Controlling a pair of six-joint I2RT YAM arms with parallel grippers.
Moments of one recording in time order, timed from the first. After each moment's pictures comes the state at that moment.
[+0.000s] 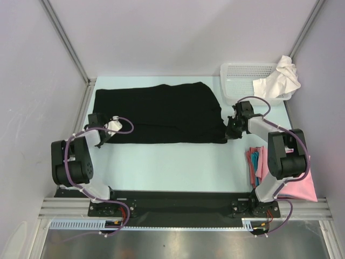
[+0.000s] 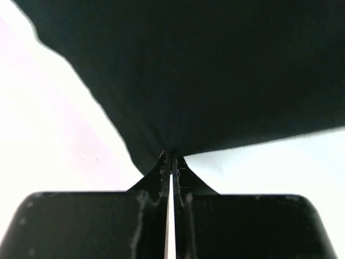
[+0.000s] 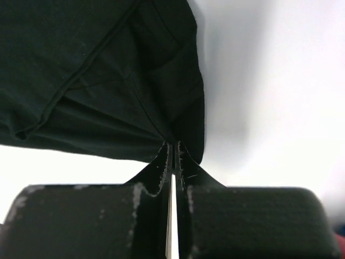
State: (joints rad) left arm 0.19 1.61 0.77 -0.16 -0.20 1.03; right arm 0.14 1.70 1.00 -0.39 -0.20 0.35
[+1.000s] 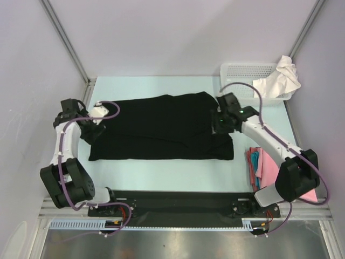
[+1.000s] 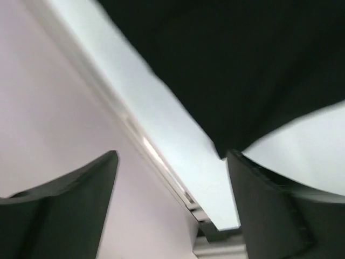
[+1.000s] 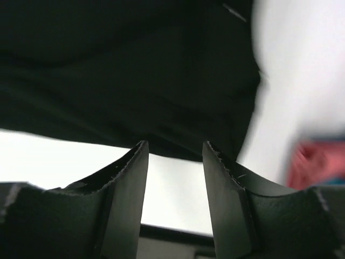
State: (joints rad) left arm 0.33 1.38 1.09 -0.83 0.11 1.03; right arm 0.39 1.45 1.19 -0.78 0.05 0.34
